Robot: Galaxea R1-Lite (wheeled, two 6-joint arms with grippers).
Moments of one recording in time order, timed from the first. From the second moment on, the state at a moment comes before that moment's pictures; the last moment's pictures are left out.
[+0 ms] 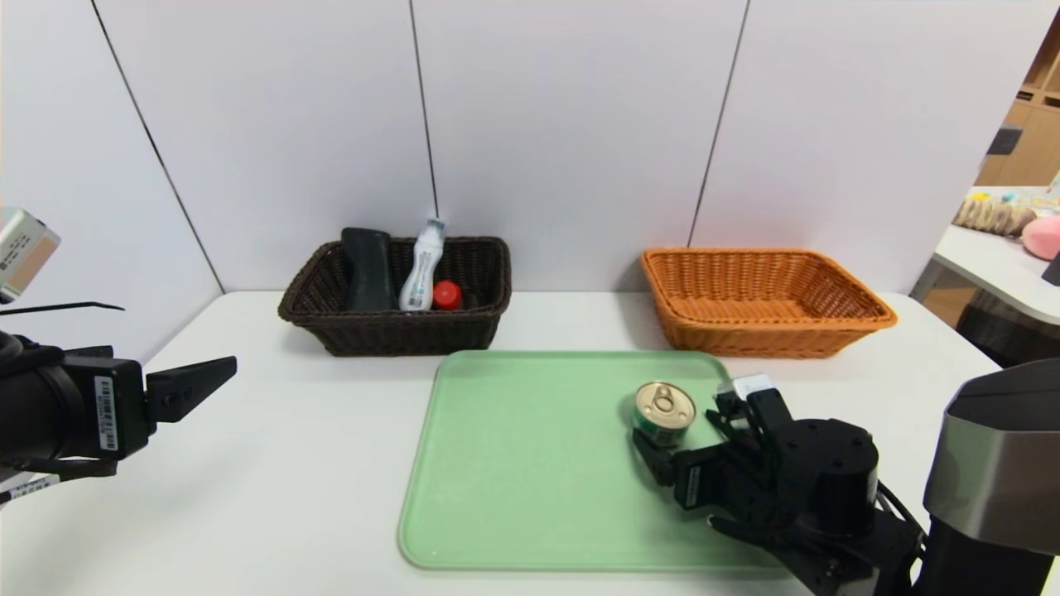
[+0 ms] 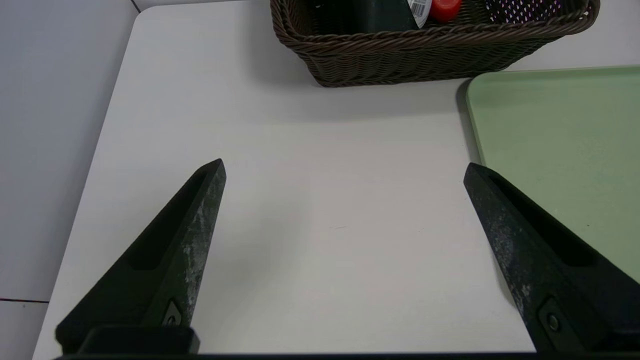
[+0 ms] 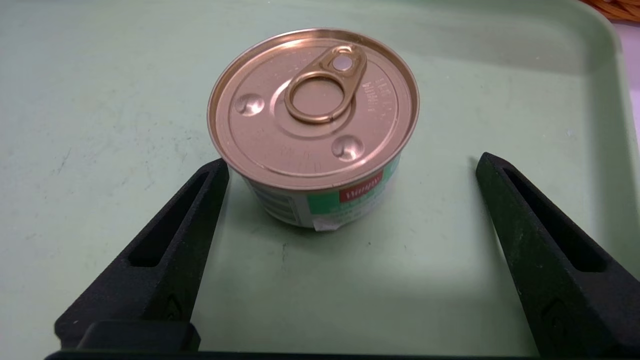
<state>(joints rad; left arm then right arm) -0.34 1.05 -0.75 0.06 0.30 -0.10 0.59 2.11 -0.24 -1.52 -0.26 0.16</state>
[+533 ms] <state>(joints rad) -0.34 1.05 -0.75 0.06 0.30 -0.10 0.56 2.16 -0.31 -1.52 -0.26 0.17</state>
